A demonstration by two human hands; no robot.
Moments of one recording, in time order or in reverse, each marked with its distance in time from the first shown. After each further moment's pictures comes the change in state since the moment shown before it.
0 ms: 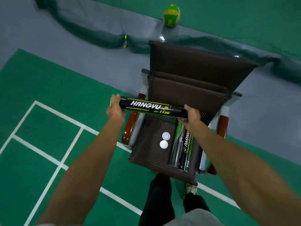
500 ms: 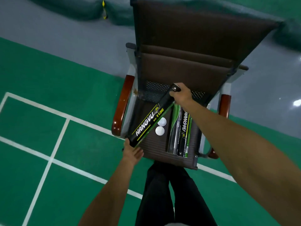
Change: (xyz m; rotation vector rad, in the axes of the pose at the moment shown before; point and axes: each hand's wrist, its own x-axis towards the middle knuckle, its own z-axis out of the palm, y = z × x) left_hand 0.019 -0.243 -0.075 0.116 -0.081 -0.677; right_hand 0.107 0.031 0.014 -0.775 0.000 -0.344
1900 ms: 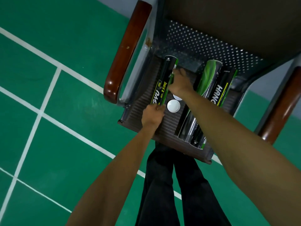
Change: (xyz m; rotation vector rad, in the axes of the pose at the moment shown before) left_hand 0.172 -0.026 0.072 0.860 0.136 0.560; right_hand 0.084 0.158 0.170 -0.720 -0.353 -0.220
